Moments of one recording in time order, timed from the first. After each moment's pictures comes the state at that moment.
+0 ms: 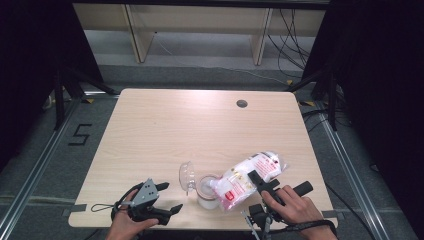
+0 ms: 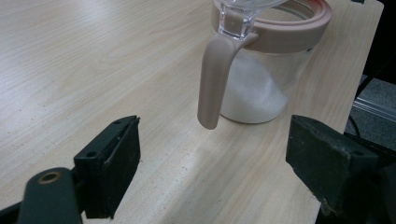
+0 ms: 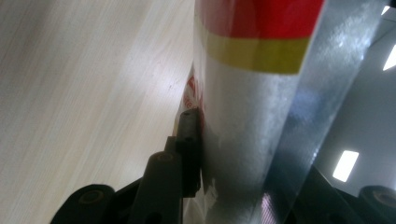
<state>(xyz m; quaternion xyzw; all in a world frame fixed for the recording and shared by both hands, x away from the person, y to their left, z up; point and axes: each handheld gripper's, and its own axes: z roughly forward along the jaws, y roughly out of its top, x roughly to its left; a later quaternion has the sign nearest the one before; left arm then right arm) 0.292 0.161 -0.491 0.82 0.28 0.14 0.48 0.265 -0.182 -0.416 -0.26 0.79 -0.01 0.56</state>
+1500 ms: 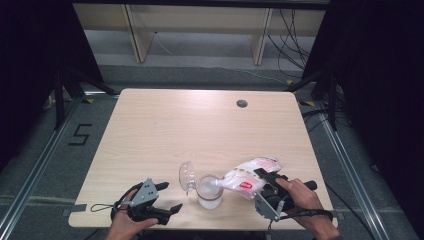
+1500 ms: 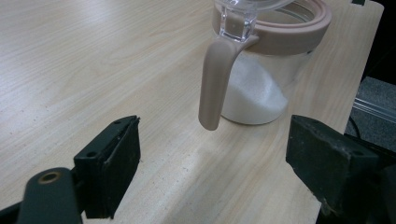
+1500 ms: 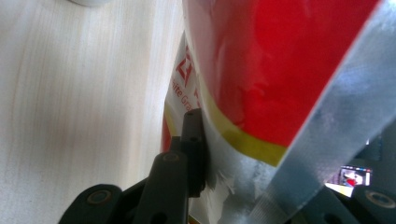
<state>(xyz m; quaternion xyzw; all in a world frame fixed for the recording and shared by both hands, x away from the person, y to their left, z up) 0.291 0.160 -0.491 0.81 0.29 0.13 0.49 0.294 -0.212 -0.420 -0.12 0.86 0.13 0.48</state>
